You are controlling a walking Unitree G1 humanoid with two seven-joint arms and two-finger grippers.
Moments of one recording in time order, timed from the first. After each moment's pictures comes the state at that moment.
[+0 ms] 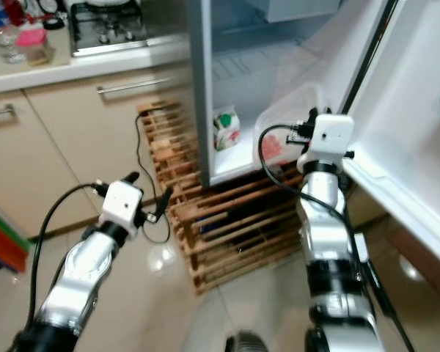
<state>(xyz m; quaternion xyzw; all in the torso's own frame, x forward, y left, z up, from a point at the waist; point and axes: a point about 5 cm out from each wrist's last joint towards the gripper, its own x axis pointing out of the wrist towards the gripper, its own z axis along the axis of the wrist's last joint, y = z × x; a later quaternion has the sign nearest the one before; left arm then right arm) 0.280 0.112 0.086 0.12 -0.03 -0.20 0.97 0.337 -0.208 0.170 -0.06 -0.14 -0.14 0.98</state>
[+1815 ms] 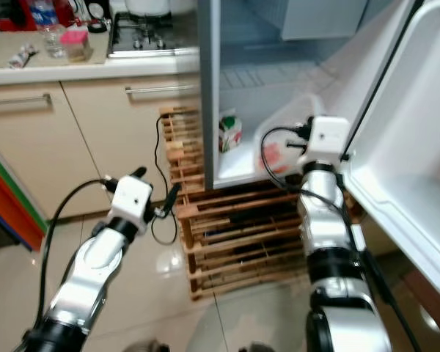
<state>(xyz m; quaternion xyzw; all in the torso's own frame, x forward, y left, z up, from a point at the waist) 0.285 0.122 0.096 0.14 -0.03 -0.16 0.98 0.357 -0.186 0.160 -0.05 -0.11 -0.08 0.99</state>
